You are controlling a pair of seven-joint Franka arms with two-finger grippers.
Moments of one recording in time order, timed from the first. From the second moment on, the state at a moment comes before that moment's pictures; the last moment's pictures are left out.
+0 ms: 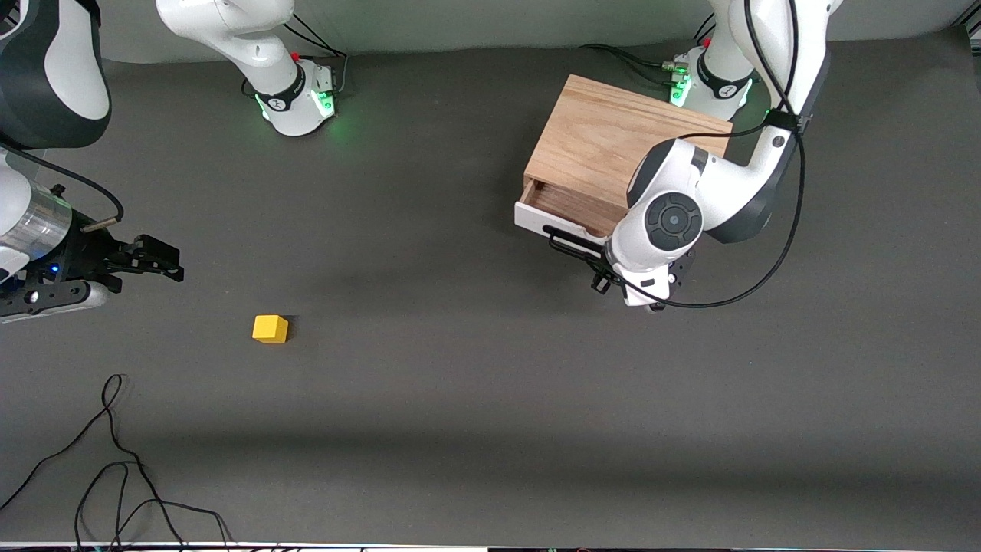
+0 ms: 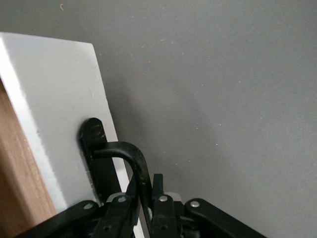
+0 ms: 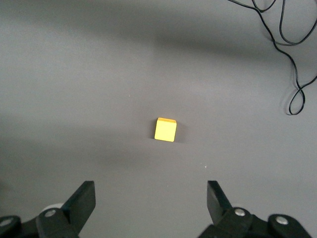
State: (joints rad) left arm -0.36 0.37 -0.17 -1.83 -0.10 2.06 -1.44; right arm 0.13 0.13 -0.10 -1.57 0.03 1.71 -0.11
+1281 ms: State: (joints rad) left arm -0.37 0.48 -0.17 -1.67 -0.06 2.05 -1.44; right arm 0.13 0.16 -0.10 -1.57 0.03 1.74 -0.11
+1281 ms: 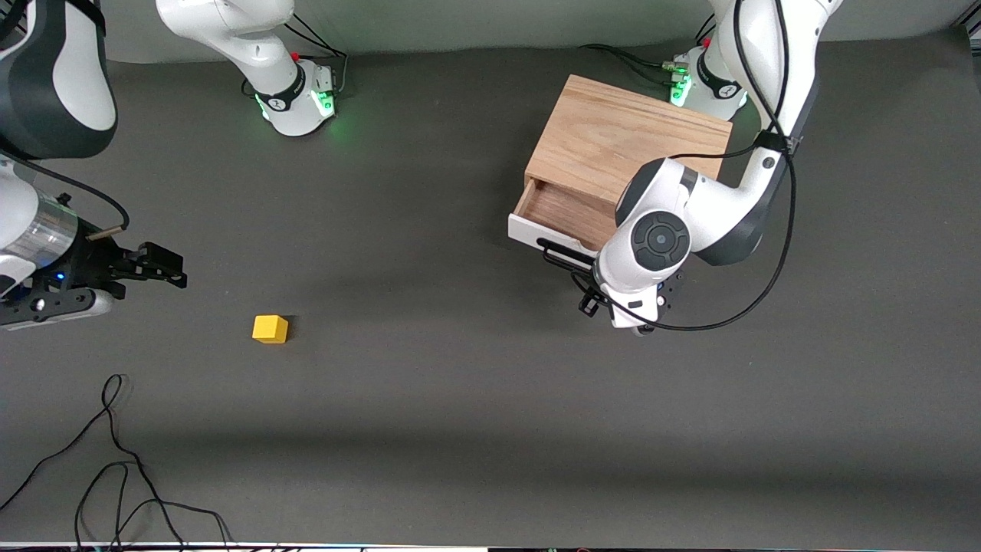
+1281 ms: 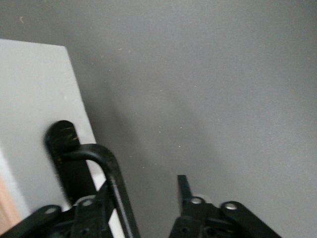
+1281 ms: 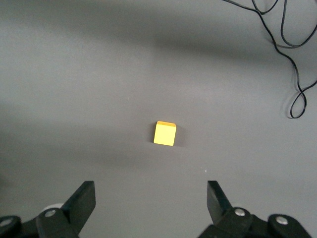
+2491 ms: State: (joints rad) left arm -0.29 0.35 -0.16 -1.29 -0.04 1.50 -1.19; right arm 0.13 0.35 -0.11 -1.88 0.03 2.24 -0.09
